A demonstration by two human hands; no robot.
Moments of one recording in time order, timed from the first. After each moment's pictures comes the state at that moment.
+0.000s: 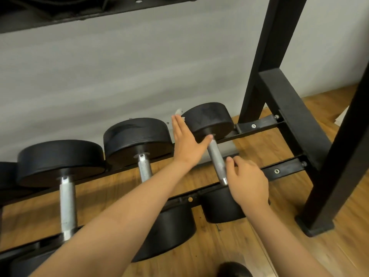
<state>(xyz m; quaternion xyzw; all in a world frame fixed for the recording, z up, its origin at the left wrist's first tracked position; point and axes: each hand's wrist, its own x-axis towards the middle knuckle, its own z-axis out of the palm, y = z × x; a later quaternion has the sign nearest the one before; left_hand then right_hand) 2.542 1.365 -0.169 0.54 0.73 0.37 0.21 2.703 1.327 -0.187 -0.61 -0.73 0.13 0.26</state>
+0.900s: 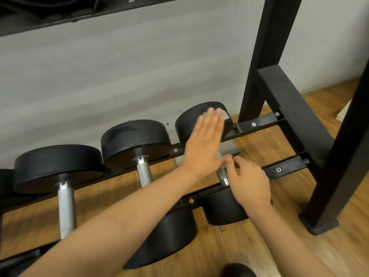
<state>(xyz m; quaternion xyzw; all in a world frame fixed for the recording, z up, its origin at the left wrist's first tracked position) 2.566 1.367 -0.170 0.77 0.61 0.13 -0.15 2.705 1.328 -0.189 -0.62 -0.71 0.17 0.29</state>
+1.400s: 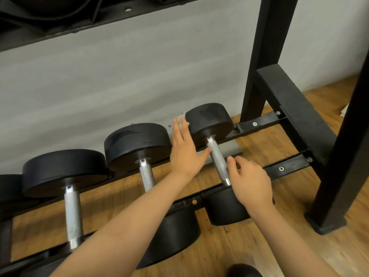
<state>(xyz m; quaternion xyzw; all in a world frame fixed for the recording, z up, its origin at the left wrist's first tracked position) 2.539 1.354 -0.182 0.61 0.73 0.31 0.05 2.706 1.329 -0.190 -0.61 -0.72 0.18 0.28</state>
